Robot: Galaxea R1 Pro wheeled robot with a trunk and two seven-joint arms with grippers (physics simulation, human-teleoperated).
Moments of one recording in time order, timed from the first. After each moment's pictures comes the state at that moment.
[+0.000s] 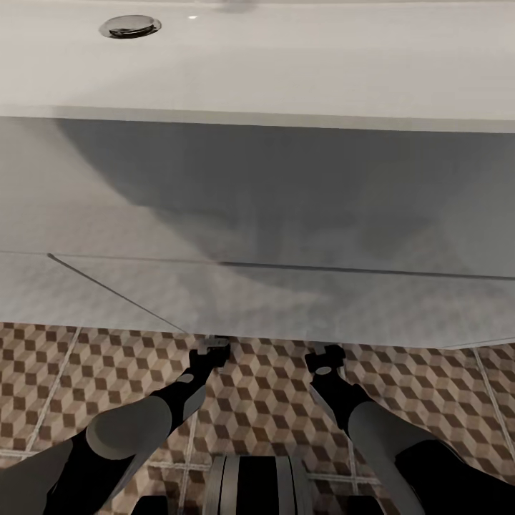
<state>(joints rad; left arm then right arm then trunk) -0.96 -0.14 -2.15 0.00 2.15 -0.38 0.04 -0.88 0.11 0.31 -0.24 0.01 0.05 -0.40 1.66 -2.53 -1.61</state>
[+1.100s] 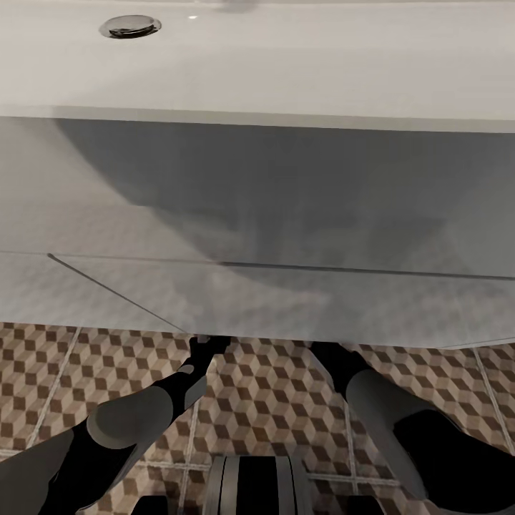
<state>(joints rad) -1.00 -0.14 -2.14 -0.01 2.15 -0.46 0.04 -1.01 0.10 0.30 -0.29 0.00 0.08 -0.40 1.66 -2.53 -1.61</state>
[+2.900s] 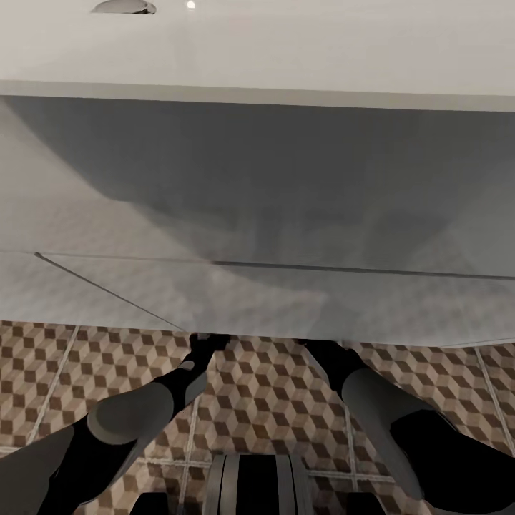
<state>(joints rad) -1.02 -0.14 -2.14 0.00 2.16 -0.45 0.04 -1.01 0.12 0.30 -0.31 0.00 0.23 -0.27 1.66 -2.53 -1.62</state>
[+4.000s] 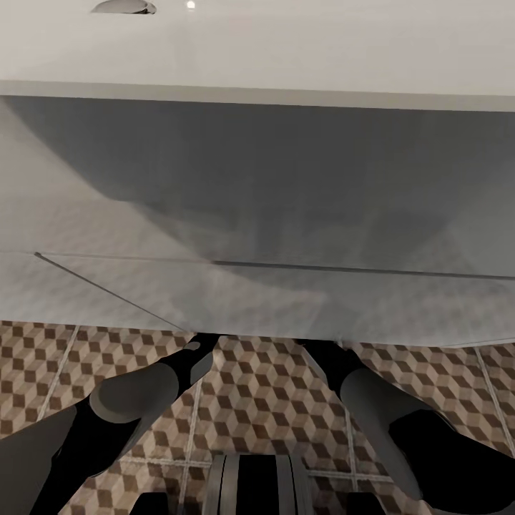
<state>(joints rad) -1.10 -0.16 -2.13 -0.03 2.16 -0.36 0.05 -1.01 0.13 0.30 -0.31 0.00 0.23 -0.27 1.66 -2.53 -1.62</state>
